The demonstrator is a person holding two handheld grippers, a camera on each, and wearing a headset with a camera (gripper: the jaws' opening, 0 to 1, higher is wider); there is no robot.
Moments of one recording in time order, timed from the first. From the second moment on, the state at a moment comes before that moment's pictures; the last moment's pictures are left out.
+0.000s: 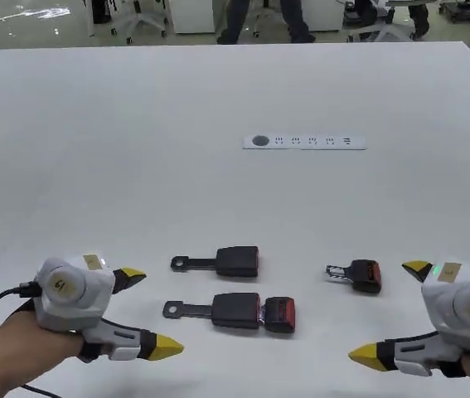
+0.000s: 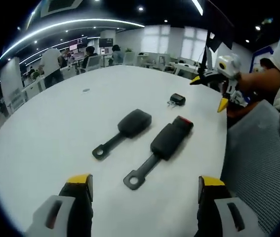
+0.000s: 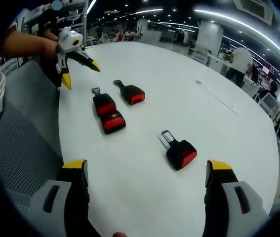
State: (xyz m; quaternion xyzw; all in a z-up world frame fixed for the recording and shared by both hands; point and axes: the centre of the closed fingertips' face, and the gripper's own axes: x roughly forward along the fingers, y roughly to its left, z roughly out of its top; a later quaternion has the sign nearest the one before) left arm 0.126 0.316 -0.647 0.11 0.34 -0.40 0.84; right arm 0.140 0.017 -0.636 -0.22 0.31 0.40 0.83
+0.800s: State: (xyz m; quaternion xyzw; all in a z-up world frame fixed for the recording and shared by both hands) left arm 0.114 0.327 -0.638 0.11 0.34 -0.37 0.86; right arm 0.117 0.011 -0.636 -0.21 0.33 0.39 0.84
